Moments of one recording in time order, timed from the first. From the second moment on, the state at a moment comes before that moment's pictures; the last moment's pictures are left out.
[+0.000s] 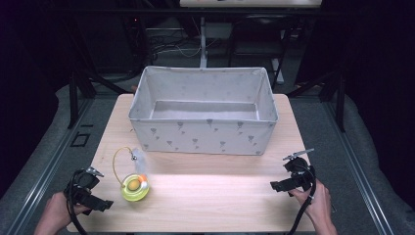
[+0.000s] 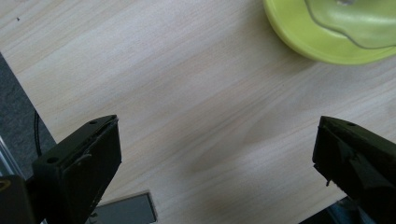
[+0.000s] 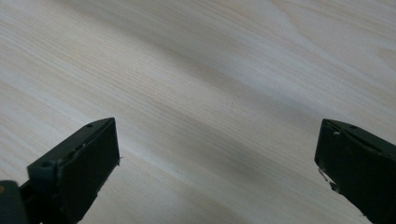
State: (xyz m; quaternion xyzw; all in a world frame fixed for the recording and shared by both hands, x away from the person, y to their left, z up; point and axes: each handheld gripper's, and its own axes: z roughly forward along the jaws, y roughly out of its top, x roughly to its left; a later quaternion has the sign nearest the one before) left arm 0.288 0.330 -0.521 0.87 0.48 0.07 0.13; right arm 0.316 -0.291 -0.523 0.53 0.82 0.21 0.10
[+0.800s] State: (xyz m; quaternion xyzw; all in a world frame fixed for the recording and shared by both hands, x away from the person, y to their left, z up) left arm 0.284 0.318 -0.496 0.89 0.43 0.04 0.13; right arm 0.317 -0.285 -0.526 0.52 0.82 0.21 0.07
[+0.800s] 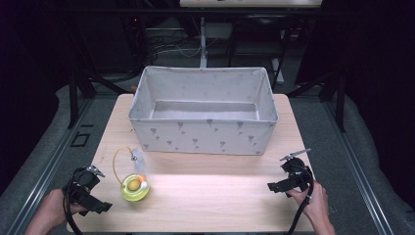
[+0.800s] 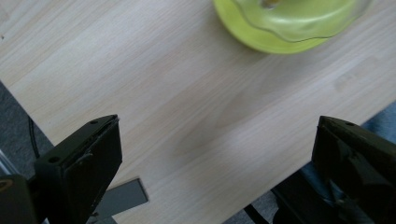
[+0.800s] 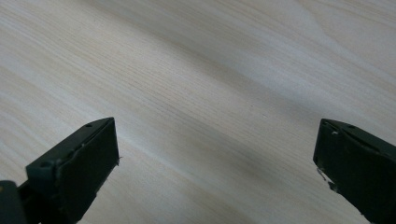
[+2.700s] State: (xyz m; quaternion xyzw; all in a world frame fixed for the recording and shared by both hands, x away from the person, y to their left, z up) left arm 0.326 0.264 -0.412 0.94 0.30 0.06 0.14; right arm 0.314 -0.280 -0.525 0.51 0.84 0.19 0.06
